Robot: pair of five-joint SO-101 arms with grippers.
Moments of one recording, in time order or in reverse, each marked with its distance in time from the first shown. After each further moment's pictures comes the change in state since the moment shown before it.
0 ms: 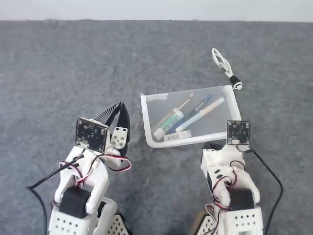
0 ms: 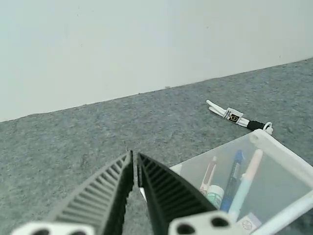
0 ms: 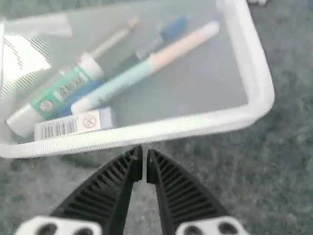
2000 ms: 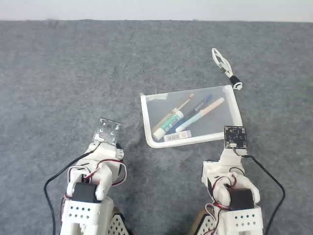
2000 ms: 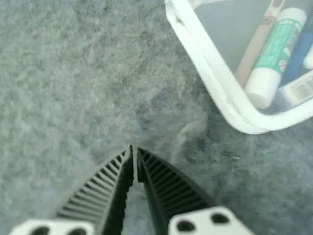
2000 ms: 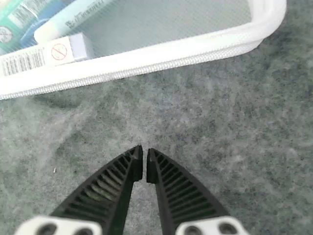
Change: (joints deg) left arm -10.6 0.1 22.5 9.7 -6.1; right arm 0.0 0.0 0.0 14.0 -0.3
